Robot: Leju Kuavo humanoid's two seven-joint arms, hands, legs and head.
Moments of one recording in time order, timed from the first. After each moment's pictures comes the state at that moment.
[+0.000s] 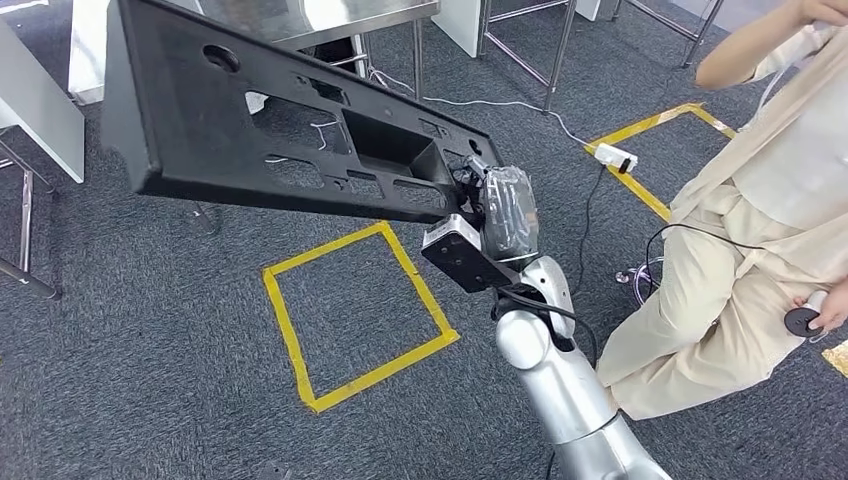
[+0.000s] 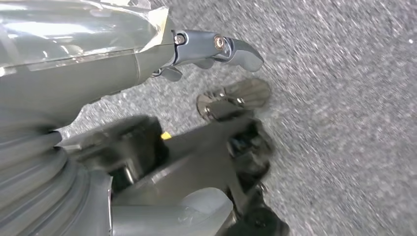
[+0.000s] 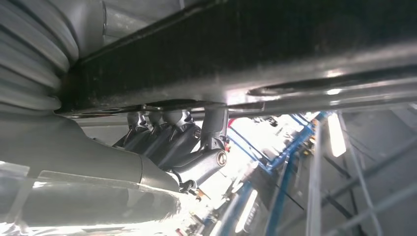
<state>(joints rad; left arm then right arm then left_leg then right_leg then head) -0.18 -0.21 0.53 -0.22 -0.62 -0.03 -0.22 -0.48 0.07 0.39 -1.45 0.67 -0.34 -0.16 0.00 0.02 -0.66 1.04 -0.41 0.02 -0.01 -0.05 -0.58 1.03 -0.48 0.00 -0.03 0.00</state>
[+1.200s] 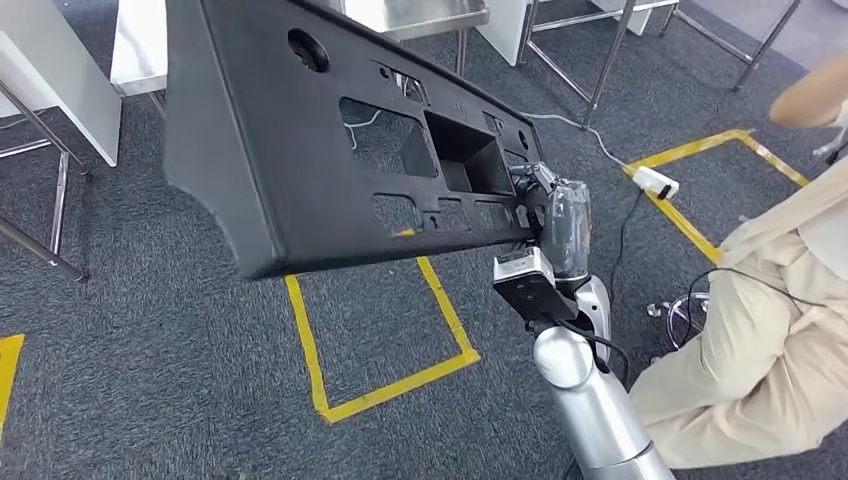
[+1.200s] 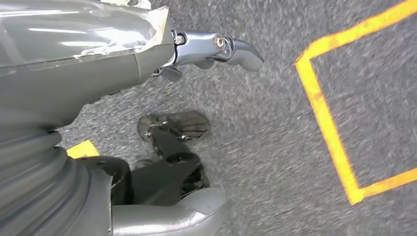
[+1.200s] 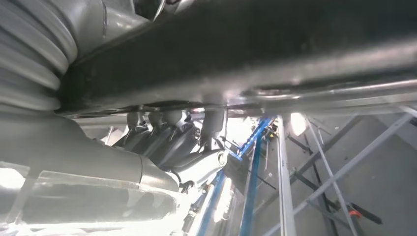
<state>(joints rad) -0.14 -0.16 0.59 -0.23 -0.49 -0.04 -0.53 -0.38 0.00 0.33 -1.60 0.57 -0.42 -0.32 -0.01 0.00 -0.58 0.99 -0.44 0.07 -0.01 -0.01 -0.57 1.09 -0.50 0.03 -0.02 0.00</state>
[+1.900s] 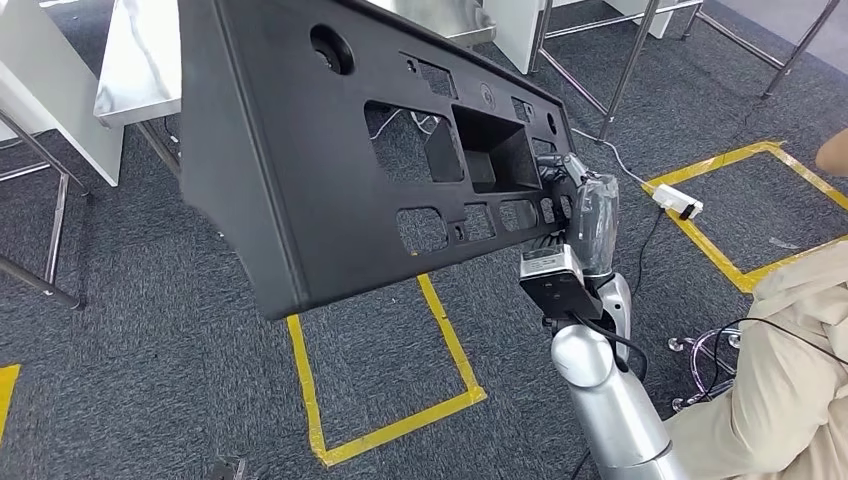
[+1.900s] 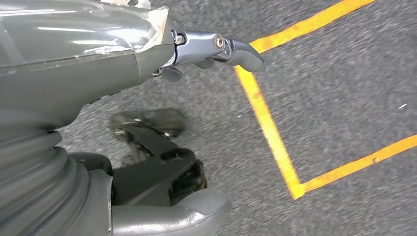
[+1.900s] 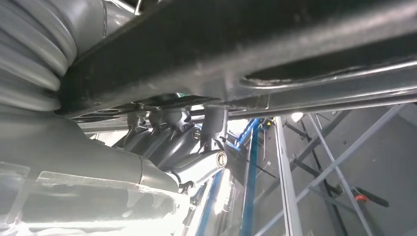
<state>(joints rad) -0.17 -0.15 0.60 -0.24 -0.49 -0.05 -0.55 -0.39 -0.05 0.34 -1.65 0.54 -0.45 -0.30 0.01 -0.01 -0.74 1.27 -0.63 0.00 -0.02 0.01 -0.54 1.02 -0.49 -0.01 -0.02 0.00</state>
